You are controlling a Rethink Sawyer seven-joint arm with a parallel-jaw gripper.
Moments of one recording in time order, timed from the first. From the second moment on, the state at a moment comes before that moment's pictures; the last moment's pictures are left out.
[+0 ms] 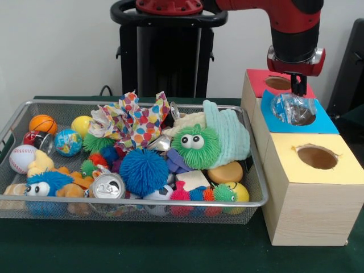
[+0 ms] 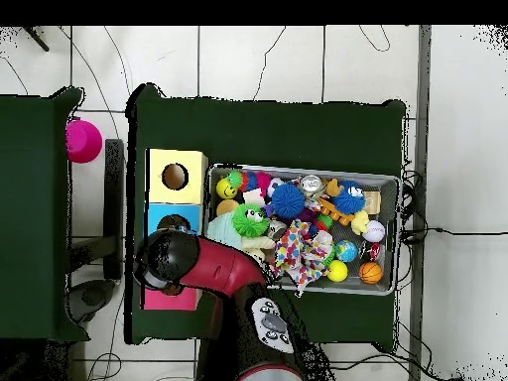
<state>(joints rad) -0.07 -0.68 0.13 1.96 0.40 0.59 1.92</state>
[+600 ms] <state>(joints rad) -0.05 -0.71 0.09 1.98 0.40 0.53 1.92</state>
